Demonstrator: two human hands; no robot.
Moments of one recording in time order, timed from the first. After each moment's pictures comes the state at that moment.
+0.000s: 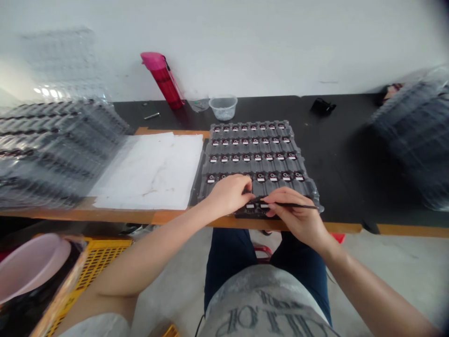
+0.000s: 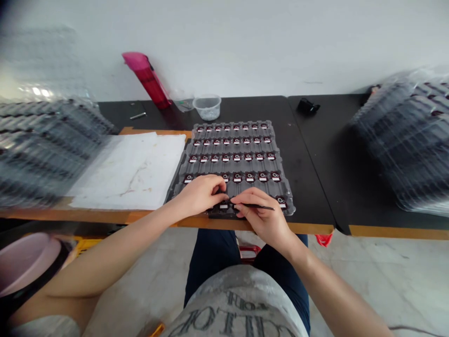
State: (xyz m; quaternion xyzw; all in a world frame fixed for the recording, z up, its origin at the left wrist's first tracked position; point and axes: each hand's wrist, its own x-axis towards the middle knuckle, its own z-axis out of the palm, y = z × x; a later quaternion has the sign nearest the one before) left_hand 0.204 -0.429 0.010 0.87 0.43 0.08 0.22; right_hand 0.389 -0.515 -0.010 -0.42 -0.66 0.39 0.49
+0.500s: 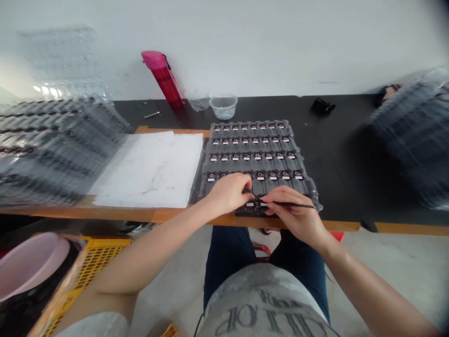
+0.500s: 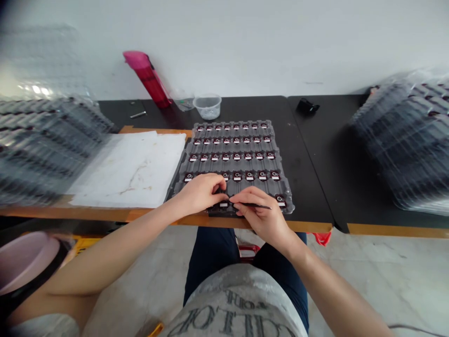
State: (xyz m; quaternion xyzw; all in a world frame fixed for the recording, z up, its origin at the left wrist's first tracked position) left_hand 0.204 -0.429 0.009 0.87 0.43 0.08 0.21; right_hand 0.388 -0.515 -0.007 -0.42 -0.67 0.38 0.48
